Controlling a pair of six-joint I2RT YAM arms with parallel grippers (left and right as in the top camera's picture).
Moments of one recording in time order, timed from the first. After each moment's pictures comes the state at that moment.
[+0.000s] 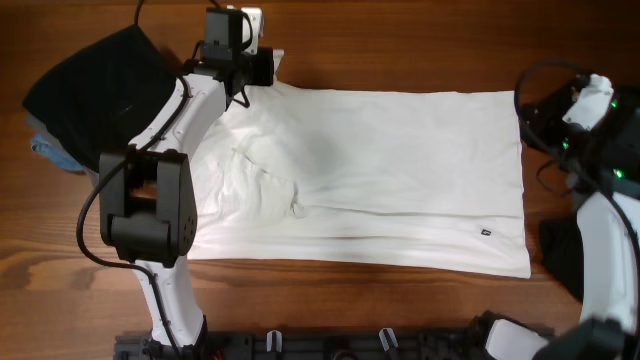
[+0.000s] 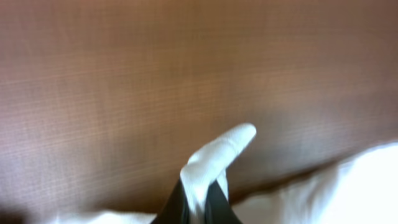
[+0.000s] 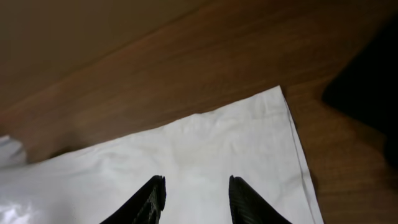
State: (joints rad) left arm -0.18 2.09 1.58 -0.37 0.16 -0.10; right arm -0.40 1.38 0.96 -0.30 -0.45 0.13
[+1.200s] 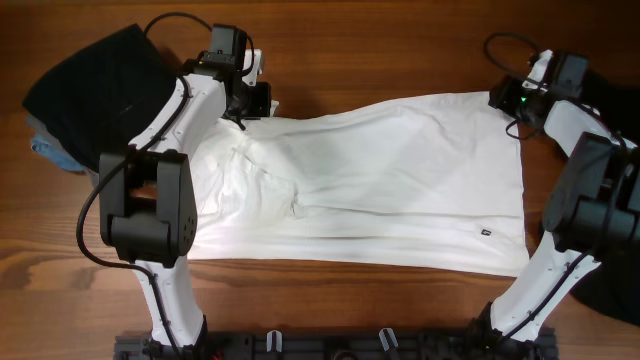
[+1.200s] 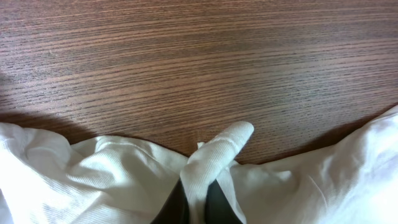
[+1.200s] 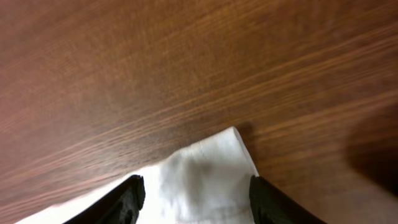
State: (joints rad) left arm -0.18 2.09 1.57 -0.69 0.16 -0.12; right arm -0.30 2.14 1.37 -0.19 -0.23 0.18
